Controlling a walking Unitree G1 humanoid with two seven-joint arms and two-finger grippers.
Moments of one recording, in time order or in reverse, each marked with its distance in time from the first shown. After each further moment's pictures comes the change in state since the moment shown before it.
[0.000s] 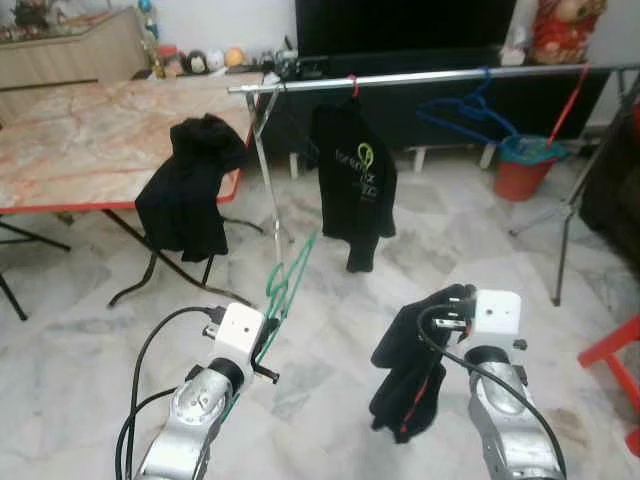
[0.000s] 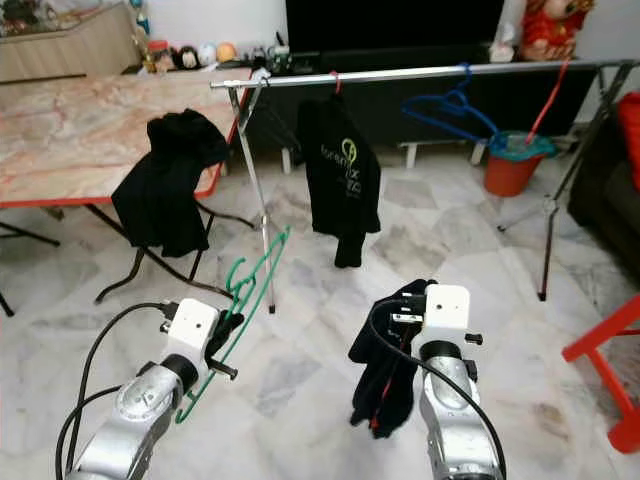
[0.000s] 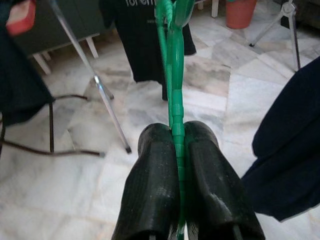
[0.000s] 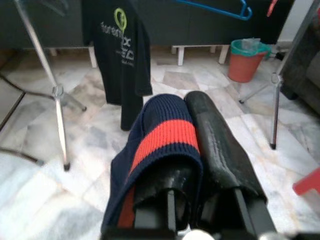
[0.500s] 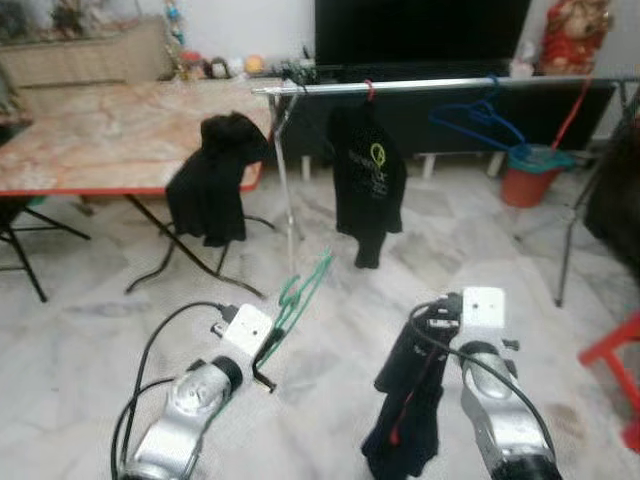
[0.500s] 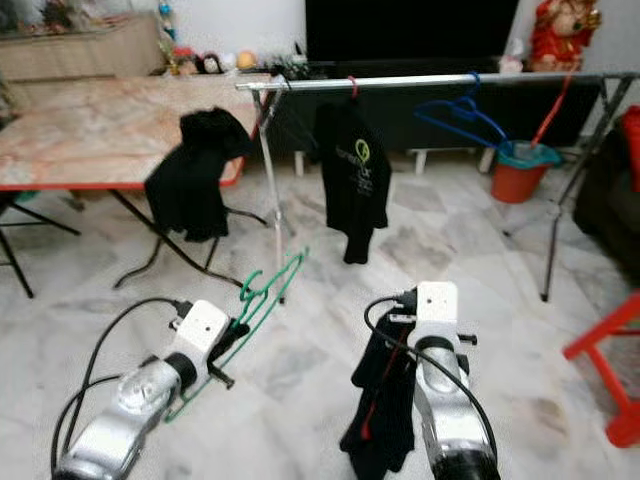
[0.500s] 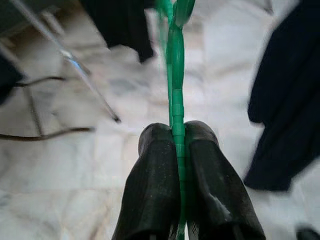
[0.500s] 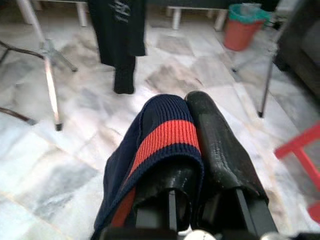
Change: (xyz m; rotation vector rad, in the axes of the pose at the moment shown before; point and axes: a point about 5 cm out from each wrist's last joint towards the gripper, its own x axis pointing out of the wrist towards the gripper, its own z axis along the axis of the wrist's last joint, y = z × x) left arm 0.001 0.002 -0.010 0.153 0.144 -0.195; right arm 0.022 0.001 -0.009 -0.066 0.148 -0.057
